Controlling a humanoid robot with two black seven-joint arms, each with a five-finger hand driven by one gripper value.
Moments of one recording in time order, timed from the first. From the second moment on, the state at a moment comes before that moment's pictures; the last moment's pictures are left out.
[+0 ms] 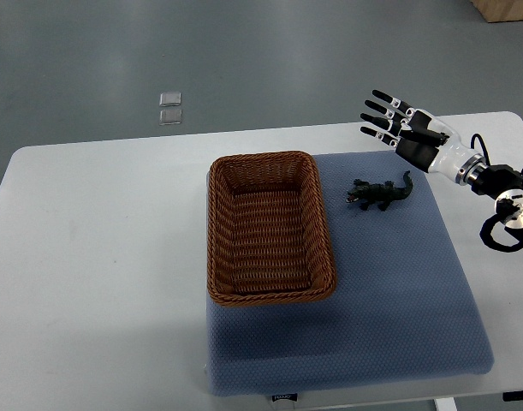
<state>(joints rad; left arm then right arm) 0.04 0.00 -0.11 -0.17 0.04 -0.01 0.01 0.85 -0.43 0.26 0.65 0.21 0.56 0.32</state>
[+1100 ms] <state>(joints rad) 0.04 0.00 -0.11 -0.16 0.03 0.00 0.01 0.86 -0.45 0.30 0.65 0.11 0.48 0.33</state>
